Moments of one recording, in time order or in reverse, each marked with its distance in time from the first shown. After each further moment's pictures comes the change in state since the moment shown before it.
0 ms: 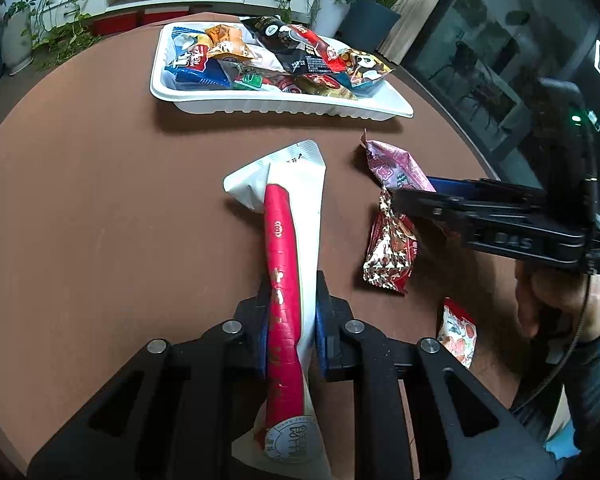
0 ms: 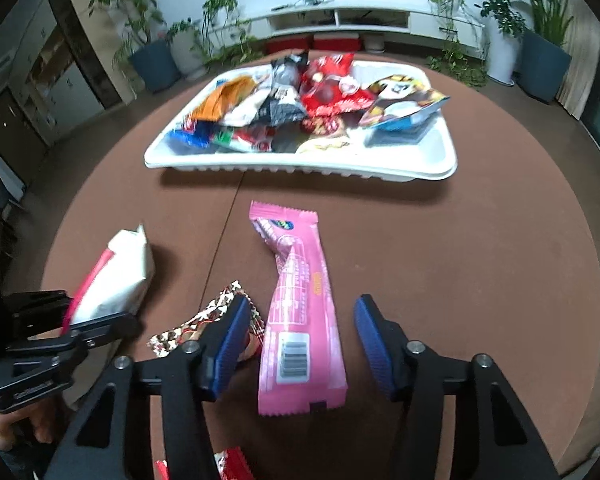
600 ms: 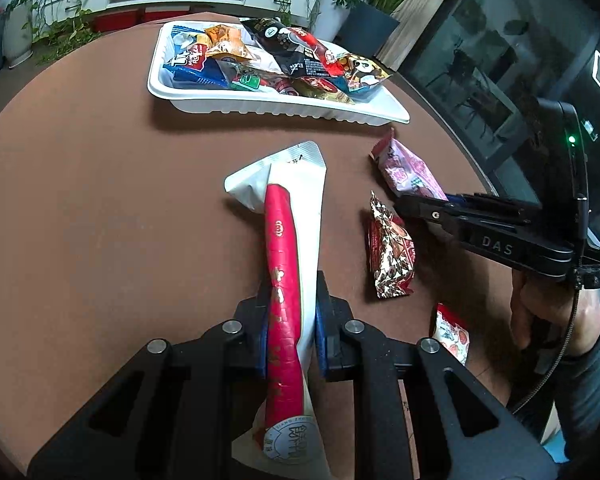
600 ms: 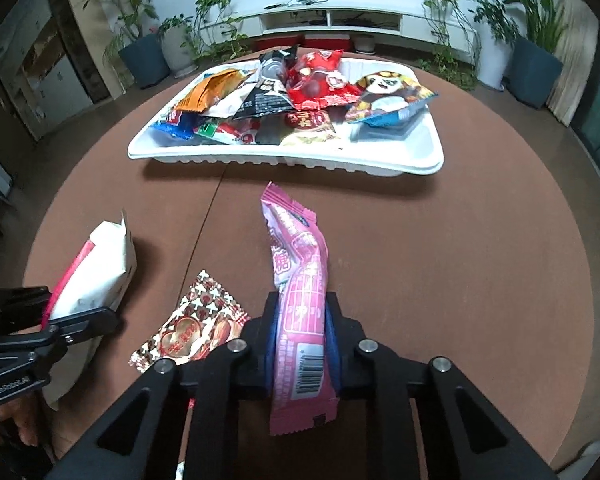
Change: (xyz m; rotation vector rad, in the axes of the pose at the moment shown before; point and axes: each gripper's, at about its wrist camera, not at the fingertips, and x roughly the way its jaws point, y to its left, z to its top) left arm -0.001 0.003 -0.001 -0.025 -0.015 -0.028; right arm -0.007 -0.010 -0.012 0.037 -0.022 -0.024
